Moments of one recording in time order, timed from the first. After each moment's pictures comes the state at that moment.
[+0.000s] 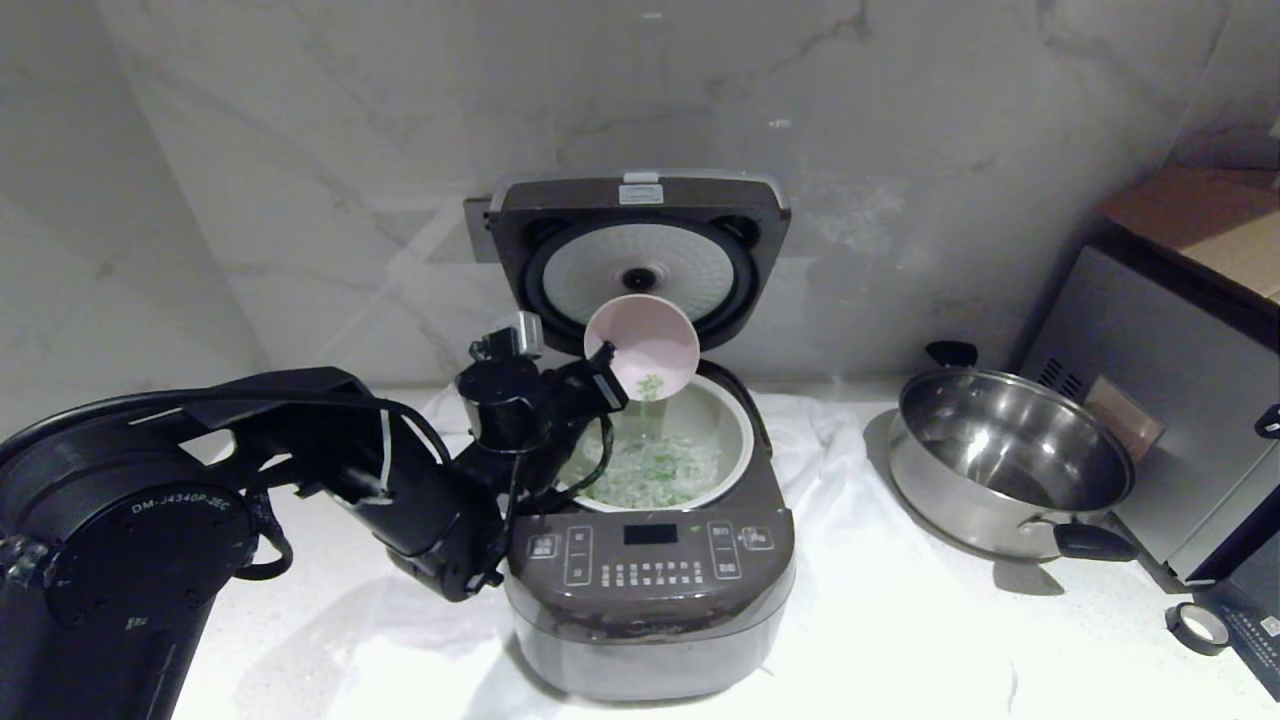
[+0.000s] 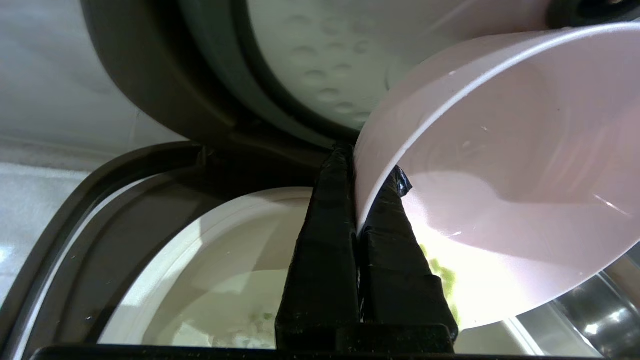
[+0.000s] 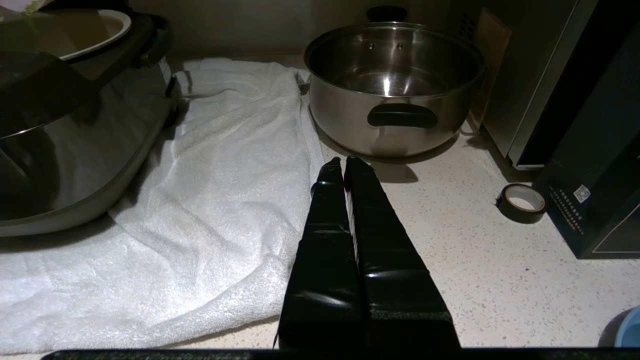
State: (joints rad) left arm -0.55 2.28 -1.04 -1.38 0.19 -0.47; right arm 0.00 0.00 0.00 0.00 0.00 0.02
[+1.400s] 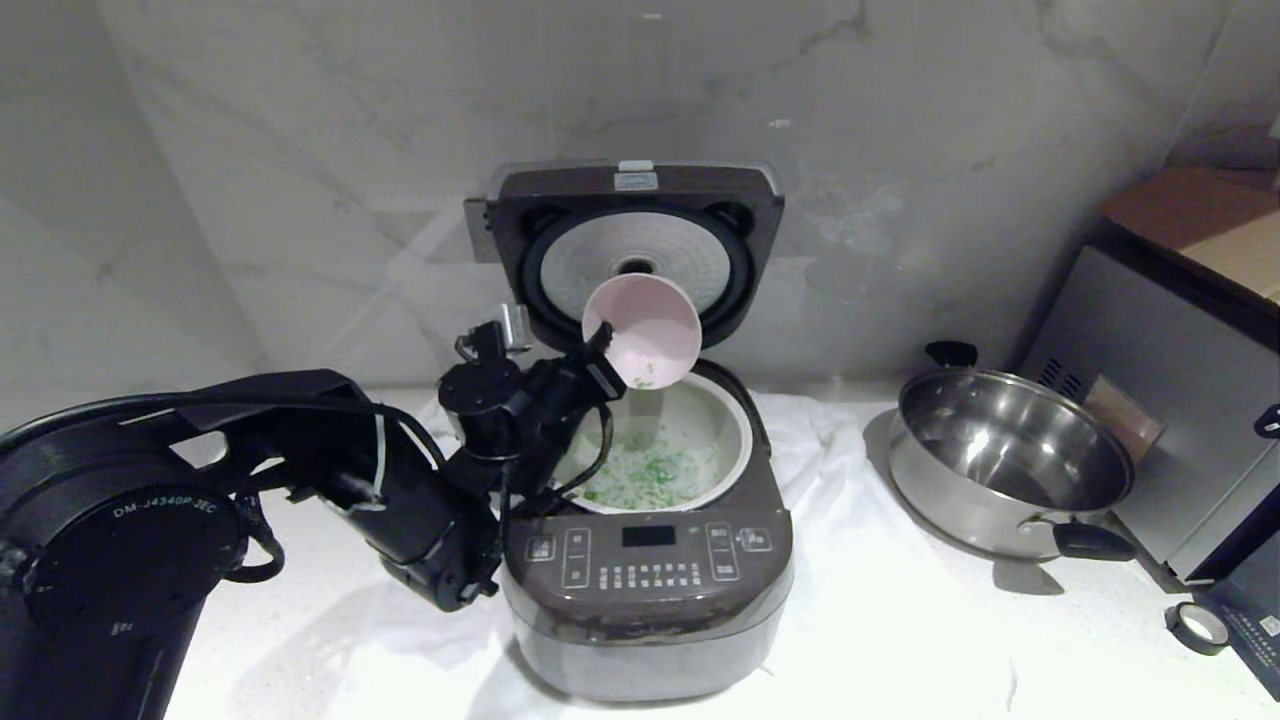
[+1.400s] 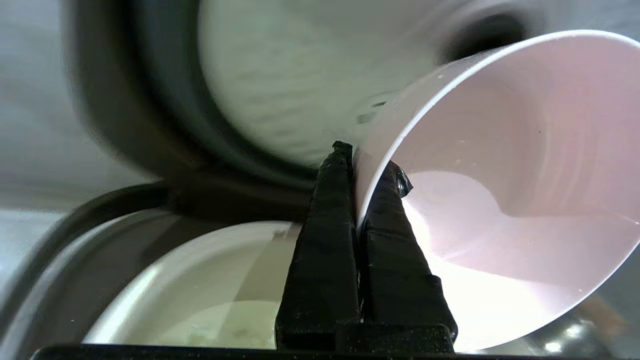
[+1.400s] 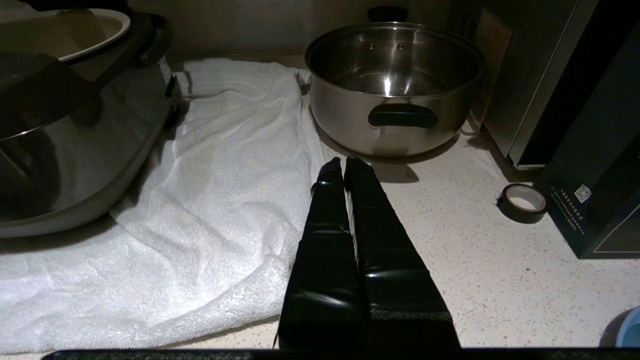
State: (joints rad) left arm -0.56 2.27 -1.00 -1.52 0.19 -0.47; right arm 0.00 0.00 0.00 0.00 0.00 0.02
